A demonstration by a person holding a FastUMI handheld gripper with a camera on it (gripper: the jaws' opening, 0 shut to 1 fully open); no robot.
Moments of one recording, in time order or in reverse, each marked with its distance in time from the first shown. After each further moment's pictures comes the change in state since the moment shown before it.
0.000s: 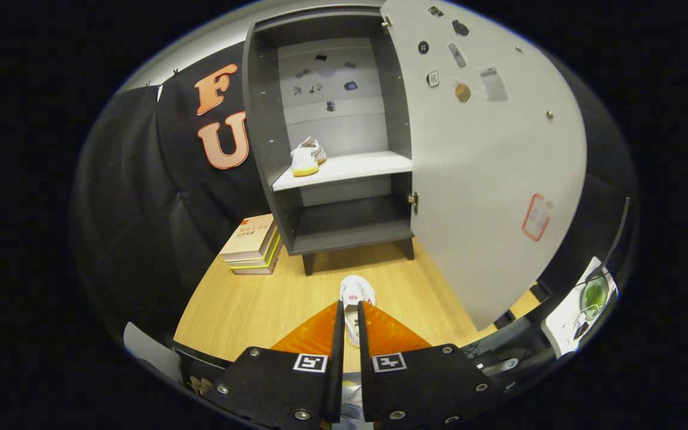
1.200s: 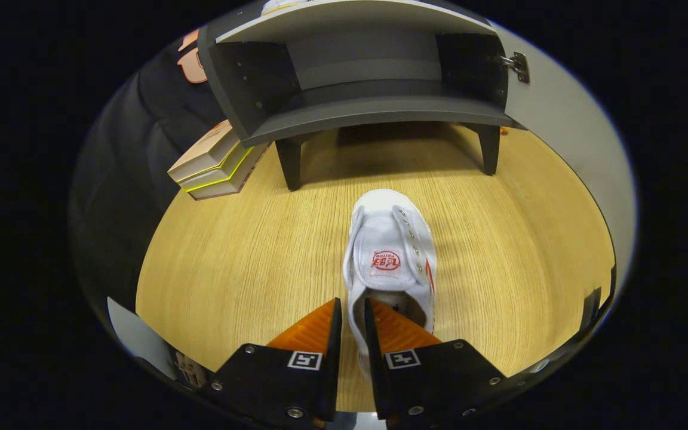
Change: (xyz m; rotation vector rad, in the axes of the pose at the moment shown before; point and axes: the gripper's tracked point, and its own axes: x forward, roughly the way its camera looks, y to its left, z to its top) arm 0.230 0.017 -0.125 -0.052 0.383 0.096
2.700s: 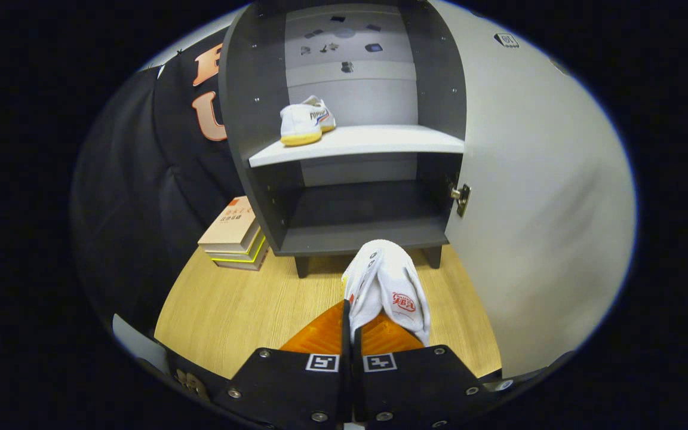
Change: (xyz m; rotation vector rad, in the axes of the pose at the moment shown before) arm -0.173 -0.002 0.134 -0.047 -0.356 -0.084
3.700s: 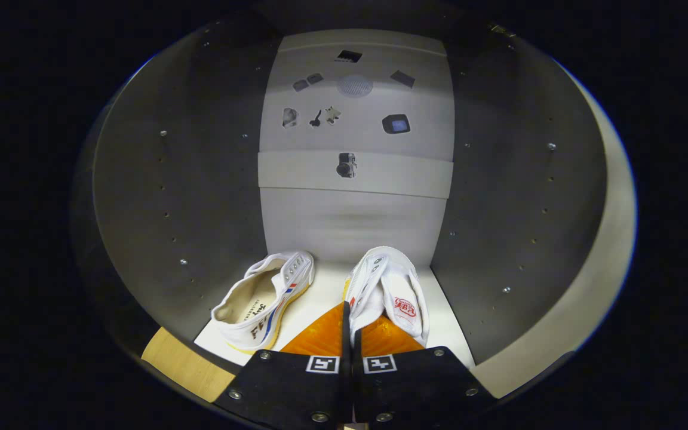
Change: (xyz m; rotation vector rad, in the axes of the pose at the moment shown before) arm 0.139 -0.040 0.294 -0.140 -0.243 0.011
